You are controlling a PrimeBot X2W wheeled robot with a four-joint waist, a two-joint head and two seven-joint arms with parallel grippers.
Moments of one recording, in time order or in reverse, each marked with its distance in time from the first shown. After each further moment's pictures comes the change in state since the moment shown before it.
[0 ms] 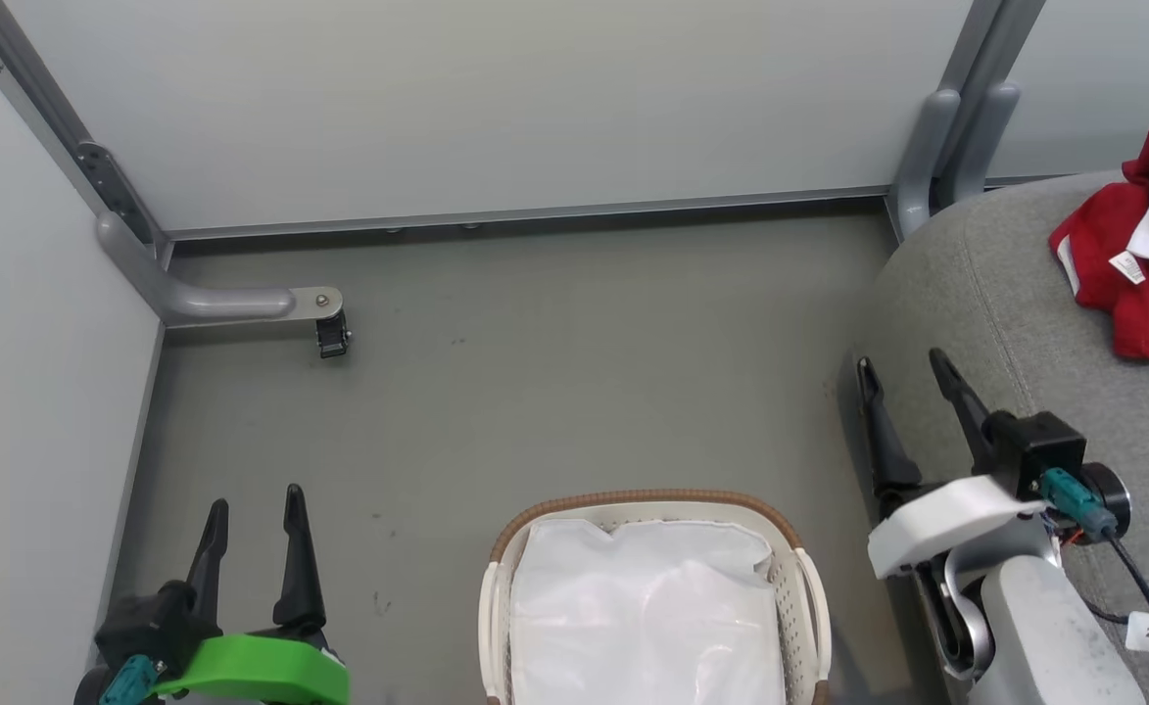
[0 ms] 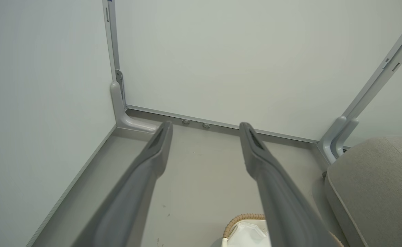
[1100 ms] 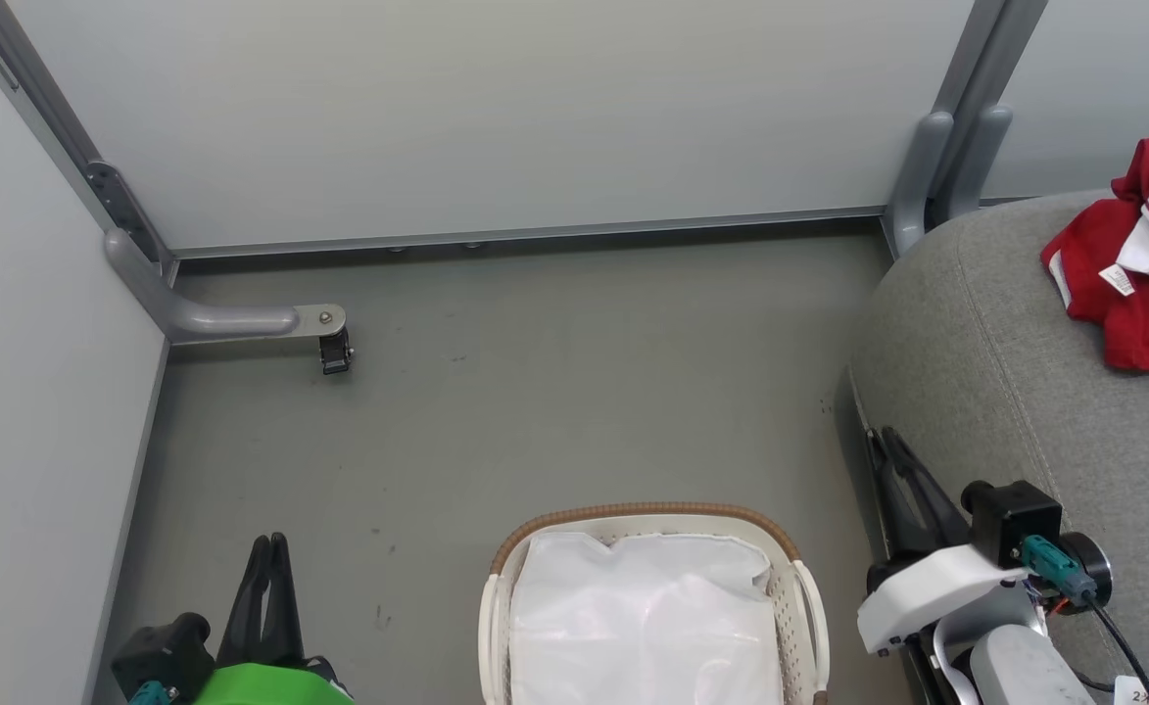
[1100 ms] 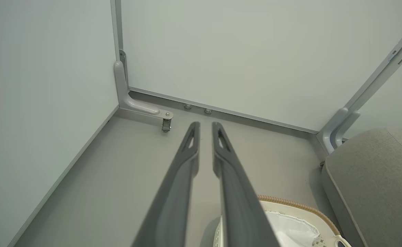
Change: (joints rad) left arm 0.035 -0.007 -0.002 0.053 -0.027 -0.006 0.000; right arm 0.118 0.005 0.040 -0.031 0.011 0.000 0.002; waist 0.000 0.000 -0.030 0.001
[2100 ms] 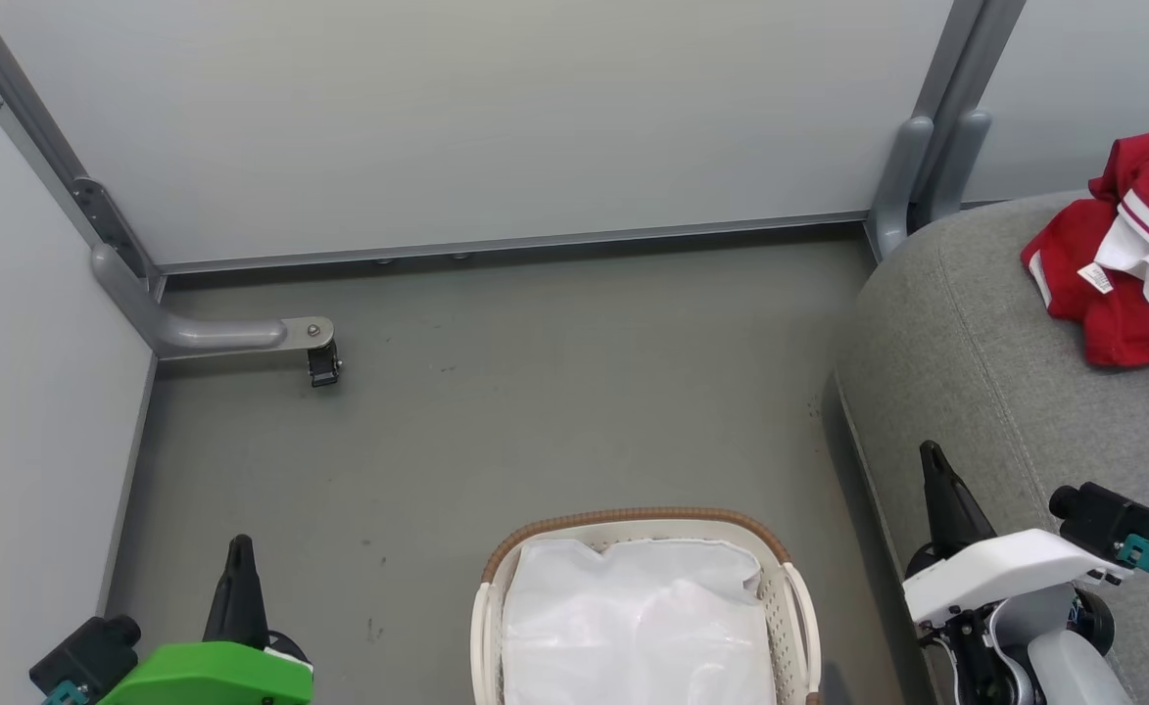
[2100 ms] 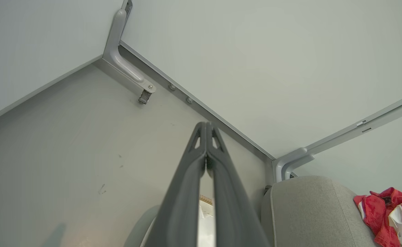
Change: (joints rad) left arm -0.024 -0.002 0.049 -0.002 -0.426 -0.010 0.131; right arm 0.023 0.002 -0.062 -0.012 0.492 0.000 0.130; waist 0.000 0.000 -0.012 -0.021
